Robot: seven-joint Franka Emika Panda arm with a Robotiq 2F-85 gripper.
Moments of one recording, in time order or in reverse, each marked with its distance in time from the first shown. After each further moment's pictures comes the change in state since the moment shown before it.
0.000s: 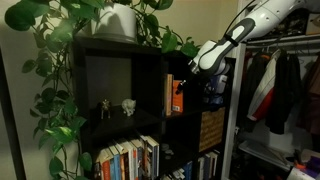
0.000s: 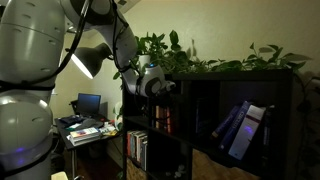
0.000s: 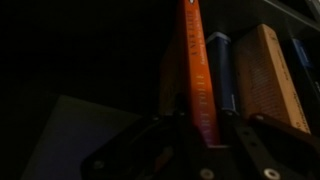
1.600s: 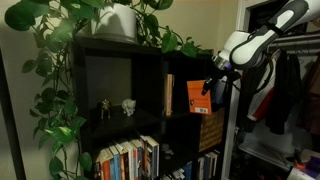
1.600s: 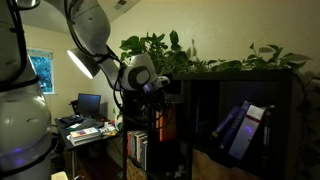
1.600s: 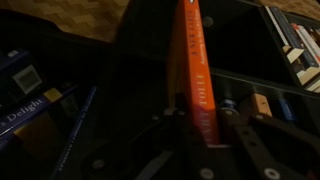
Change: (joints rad) arm -0.051 -0.417 -0.056 -0.387 -0.122 -0.147 0.209
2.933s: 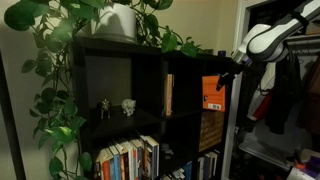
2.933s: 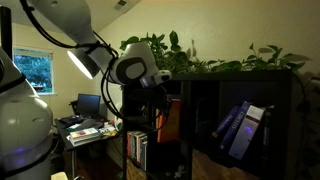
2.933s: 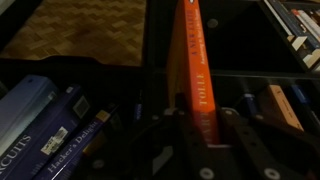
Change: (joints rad) arm 0.061 -0.253 -0.204 -0.142 0.089 -0.100 -0.046
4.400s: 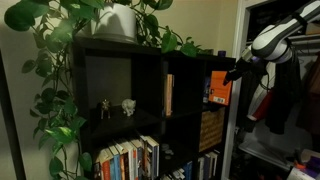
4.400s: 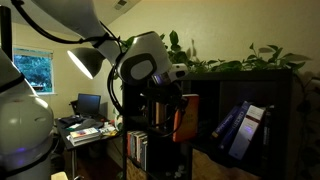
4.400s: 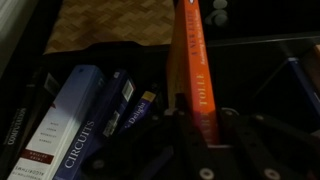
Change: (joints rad) arm 0.028 -0.001 -0.221 0.020 0.057 0.088 -0.121
